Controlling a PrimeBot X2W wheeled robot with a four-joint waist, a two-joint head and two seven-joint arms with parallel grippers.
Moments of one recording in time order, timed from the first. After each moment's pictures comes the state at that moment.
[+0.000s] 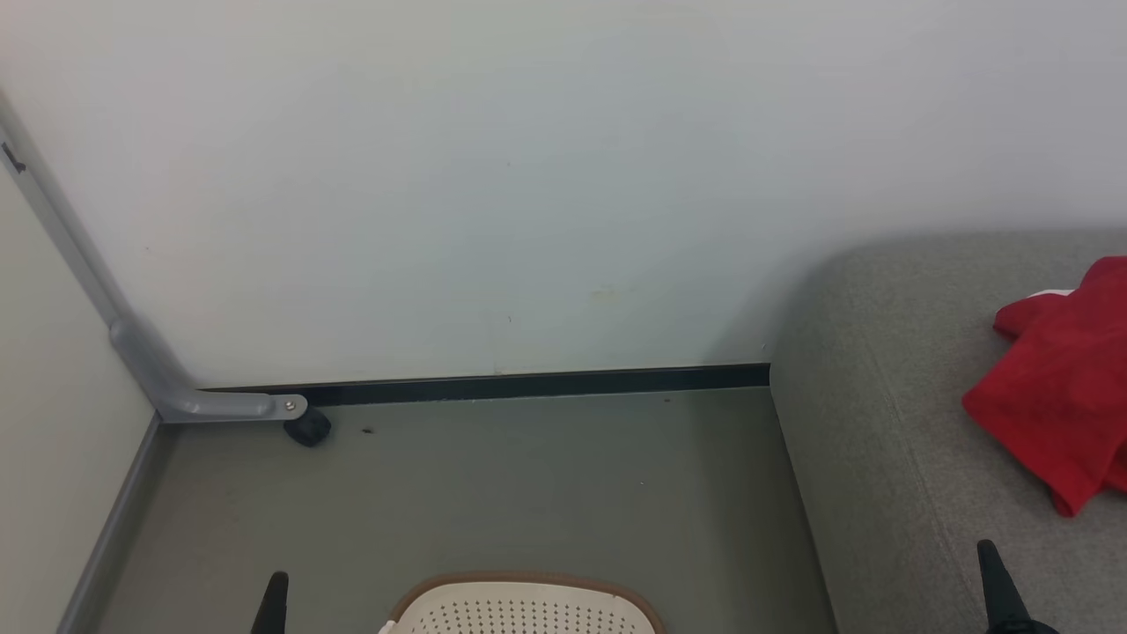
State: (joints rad) left arm -0.01 0.06 0.03 0.29 -1.26 -0.06 0.05; right arm -0.02 -0.07 -0.09 0.24 1.26 0.09 0.04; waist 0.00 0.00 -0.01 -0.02
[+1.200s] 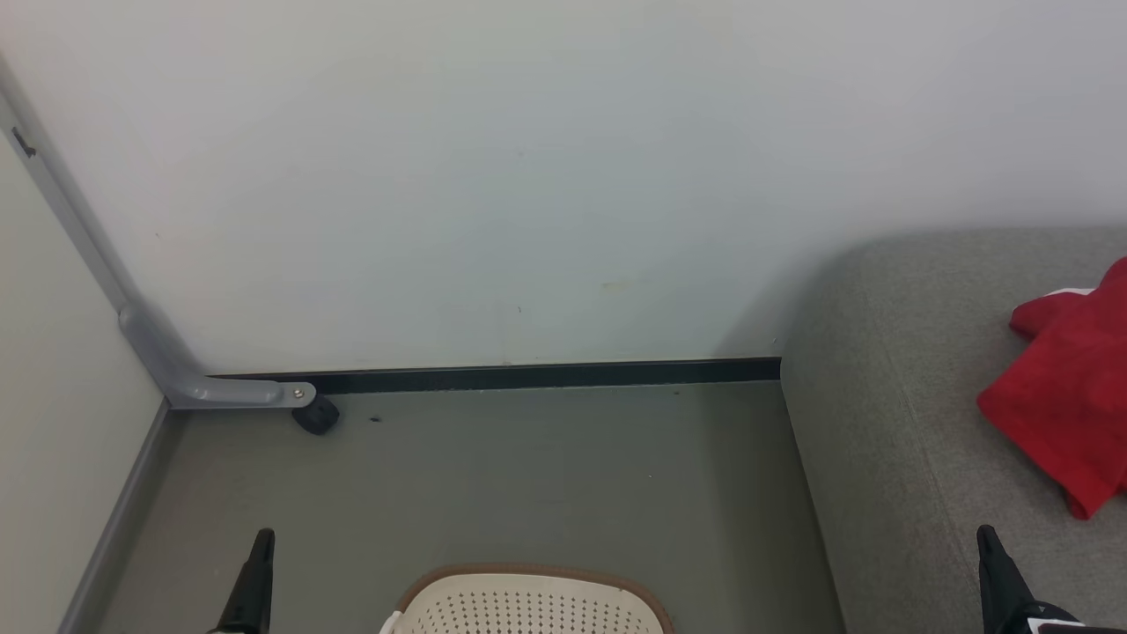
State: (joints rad) left arm -0.08 0.04 0.09 0.30 -1.60 -0.12 0.11; right arm -0.08 -0.04 -0.14 0.30 1.59 0.12 0.11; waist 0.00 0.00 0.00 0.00
